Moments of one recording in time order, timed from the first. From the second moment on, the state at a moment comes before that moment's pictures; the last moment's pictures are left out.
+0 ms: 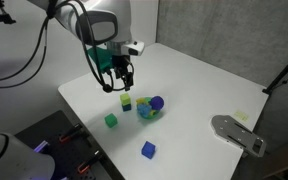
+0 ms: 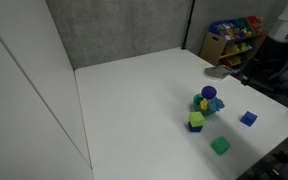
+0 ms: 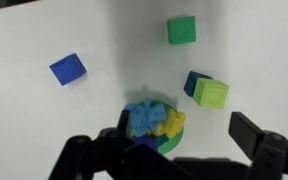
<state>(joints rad) 0.01 -0.21 -0.07 -2.52 0.03 2.29 0.16</state>
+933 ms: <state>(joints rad) -0.03 -0.43 -0.01 -2.27 -0.09 1.76 0.11</state>
